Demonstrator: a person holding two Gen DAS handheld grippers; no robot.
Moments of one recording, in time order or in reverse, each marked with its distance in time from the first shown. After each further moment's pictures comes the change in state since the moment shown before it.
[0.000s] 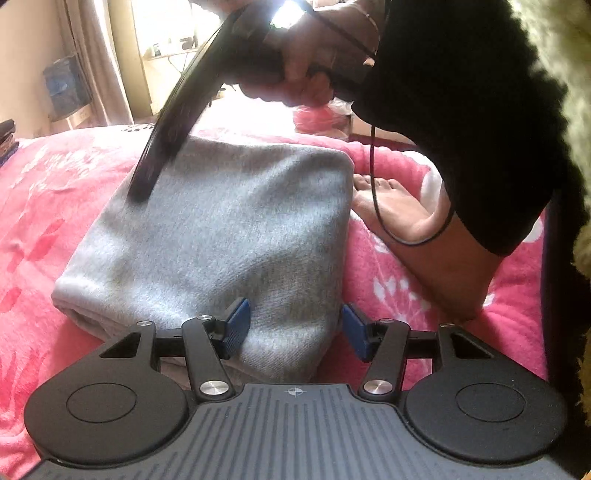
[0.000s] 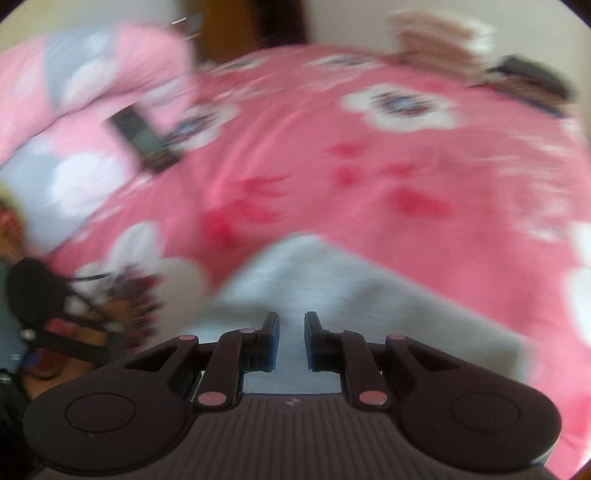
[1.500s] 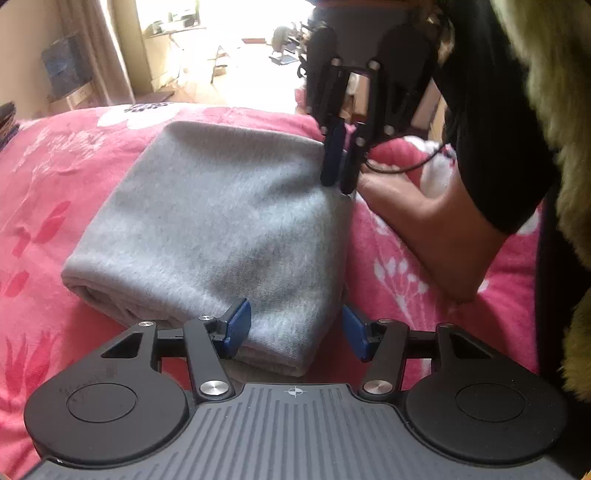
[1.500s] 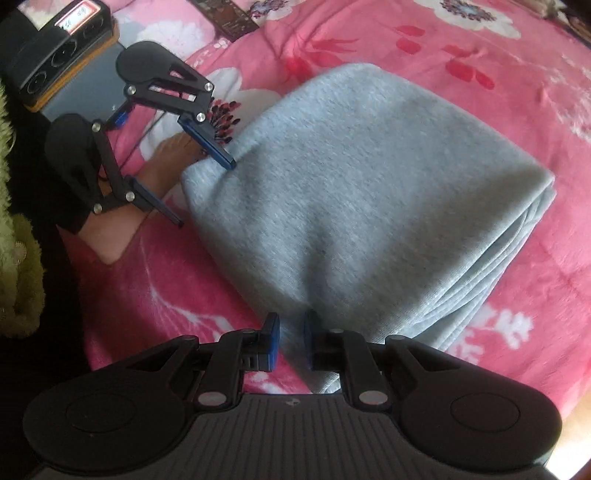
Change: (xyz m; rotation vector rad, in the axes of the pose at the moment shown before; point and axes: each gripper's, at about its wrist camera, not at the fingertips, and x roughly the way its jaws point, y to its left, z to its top) left arm -0.014 0.006 0.005 -0.049 0.078 -0.007; right arm -0.048 0.018 -0.071 -0.204 0.397 0.252
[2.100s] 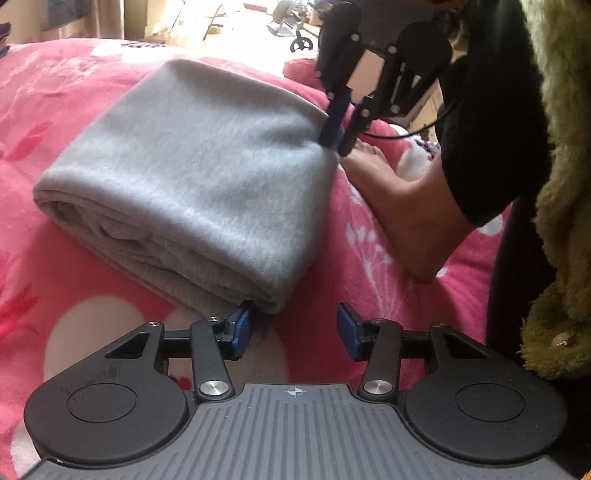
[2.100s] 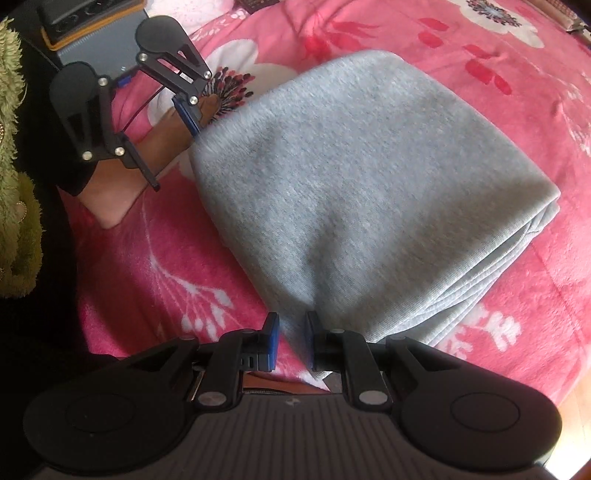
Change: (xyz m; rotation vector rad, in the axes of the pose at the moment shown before) left arm 0.002 0.020 -0.017 -0.149 0.092 -0.171; right arm 0.010 0.006 0.001 -0.064 0.092 -0.014
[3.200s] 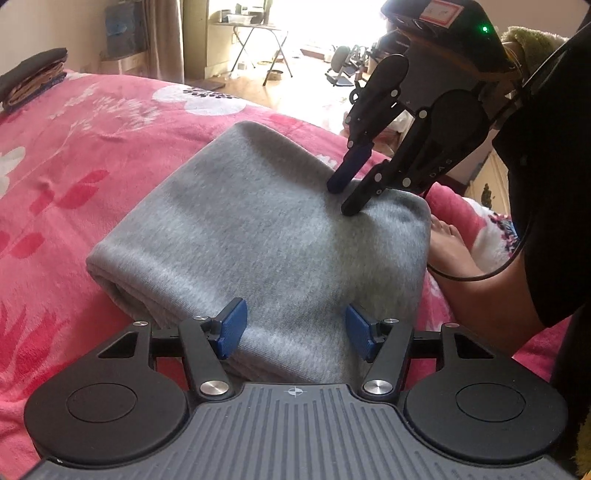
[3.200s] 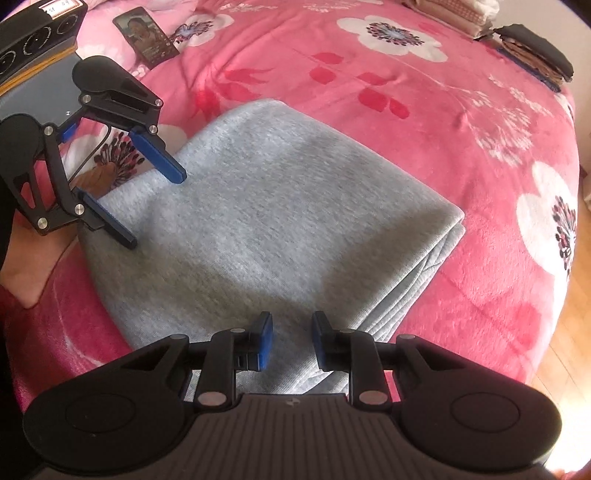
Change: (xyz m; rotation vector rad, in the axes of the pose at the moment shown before) left arm 0.013 0.024 0.039 -0.071 -0.167 0.191; right arm -0.007 -0.035 0.010 0.151 -0.164 -0.243
